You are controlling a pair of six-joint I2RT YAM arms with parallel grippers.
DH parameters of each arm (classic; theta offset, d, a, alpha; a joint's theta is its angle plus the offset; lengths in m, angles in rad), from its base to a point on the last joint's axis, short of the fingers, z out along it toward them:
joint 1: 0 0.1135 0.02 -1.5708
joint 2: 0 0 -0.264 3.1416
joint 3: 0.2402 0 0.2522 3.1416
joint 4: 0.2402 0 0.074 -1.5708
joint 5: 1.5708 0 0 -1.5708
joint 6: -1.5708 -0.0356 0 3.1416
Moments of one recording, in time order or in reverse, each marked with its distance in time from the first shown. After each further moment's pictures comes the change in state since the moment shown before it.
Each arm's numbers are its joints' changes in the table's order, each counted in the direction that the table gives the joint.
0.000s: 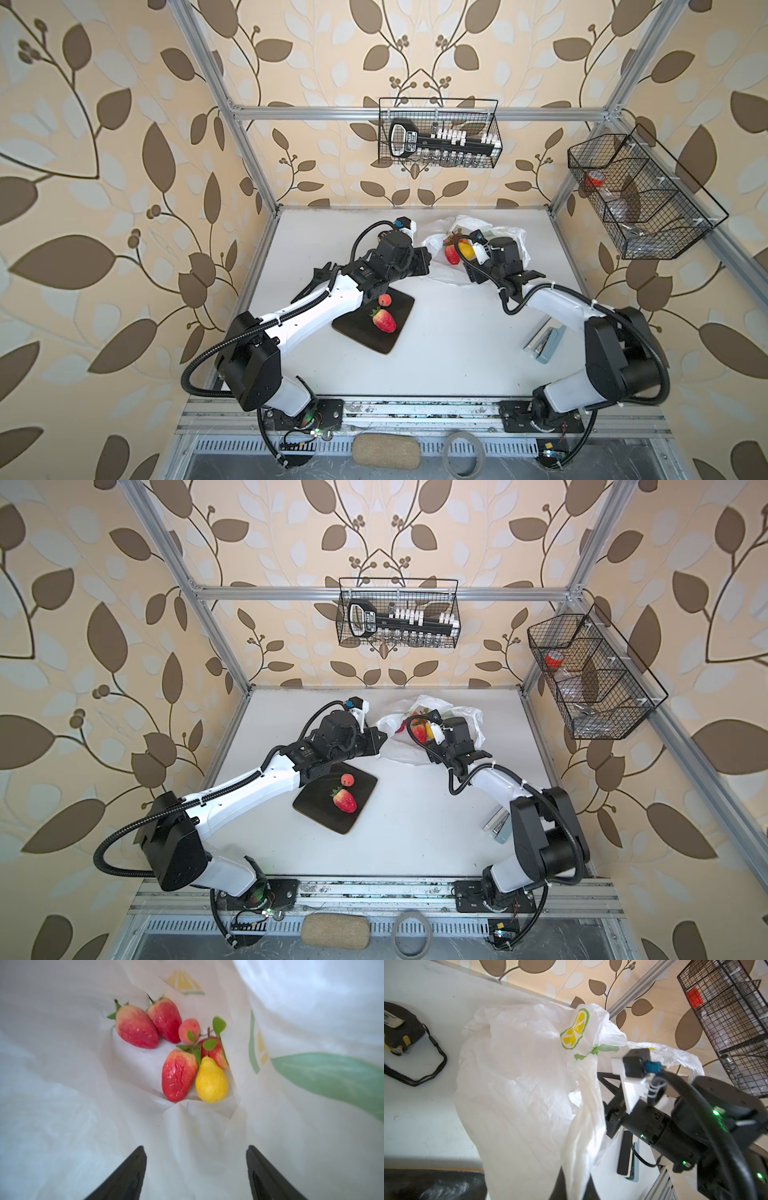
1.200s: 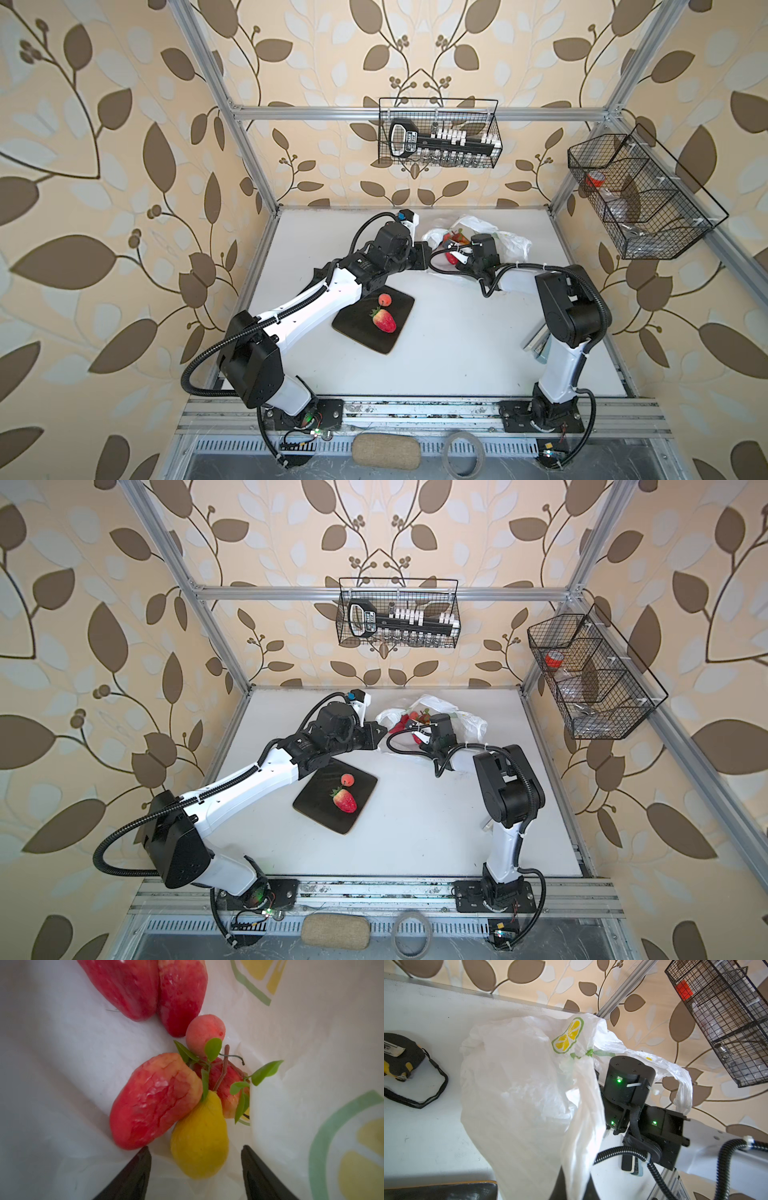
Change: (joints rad) left arm 0.020 0.010 0.066 0.060 0.056 -0.106; right arm 0.004 0.445 0.185 -0.243 0.118 0.578
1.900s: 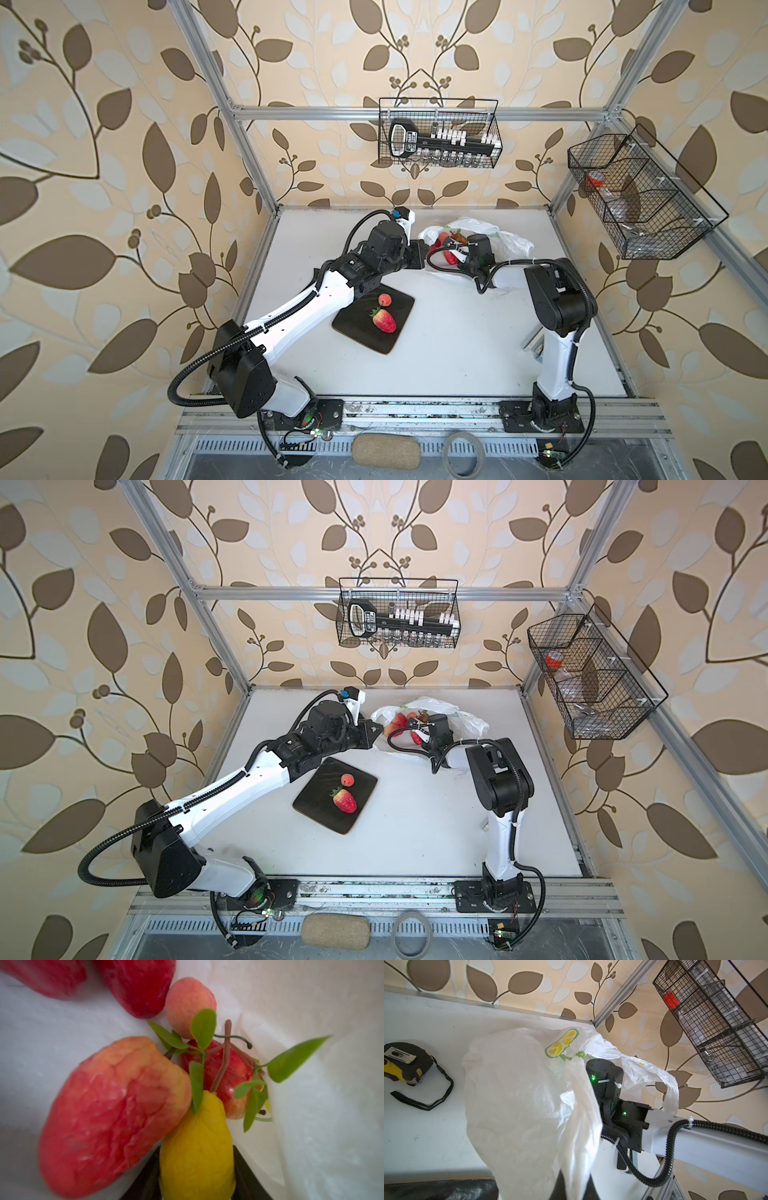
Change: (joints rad) left arm 0.000 -0.060 -0.001 0.024 -0.008 -0.003; right arm -0.002 0.100 0.053 -0.034 0.074 -0.048
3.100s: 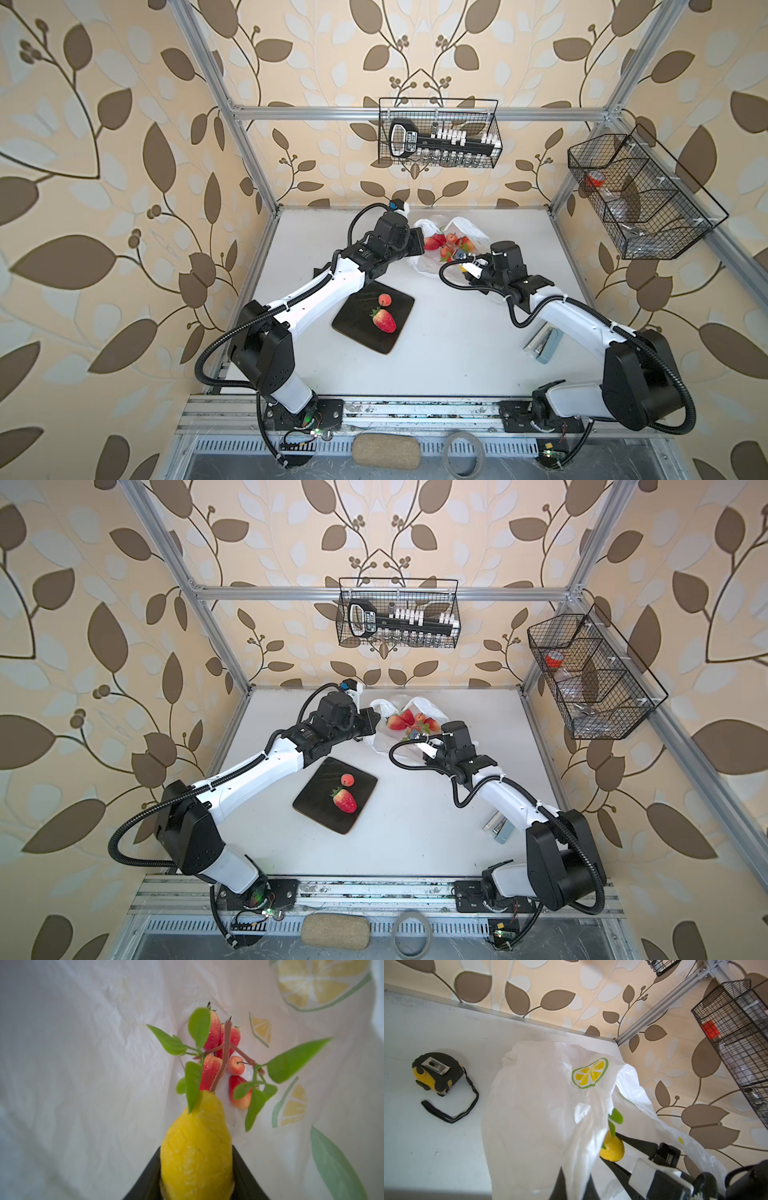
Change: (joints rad) left arm 0.066 0.148 0.084 -0.045 -0.069 0.042; right arm 0.056 -0.668 -0.252 0.453 -0.304 -0.062
